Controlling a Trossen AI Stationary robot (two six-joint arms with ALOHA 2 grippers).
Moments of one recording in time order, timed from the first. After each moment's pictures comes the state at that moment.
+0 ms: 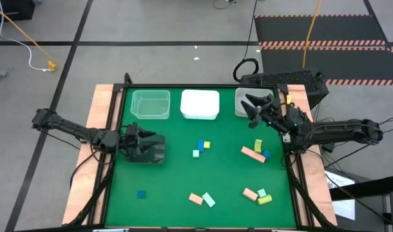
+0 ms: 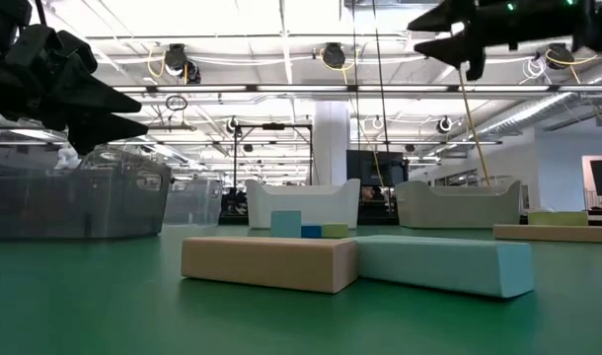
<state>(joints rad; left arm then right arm) -0.29 0.41 0.01 0.21 -0.47 -0.37 -0.12 0.73 0.37 0.58 0.50 0.22</state>
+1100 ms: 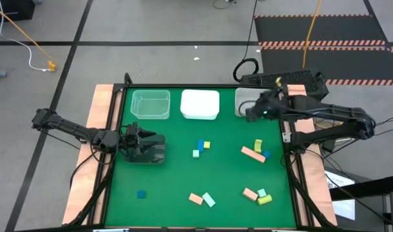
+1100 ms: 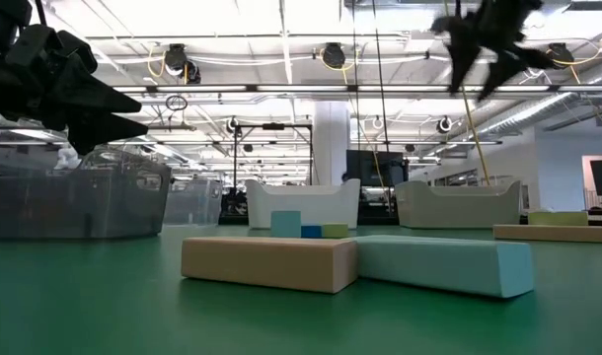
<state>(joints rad) -0.29 0.41 0.01 0.21 -0.47 -0.37 -0.18 1.06 1.07 -1.19 0.34 1.11</state>
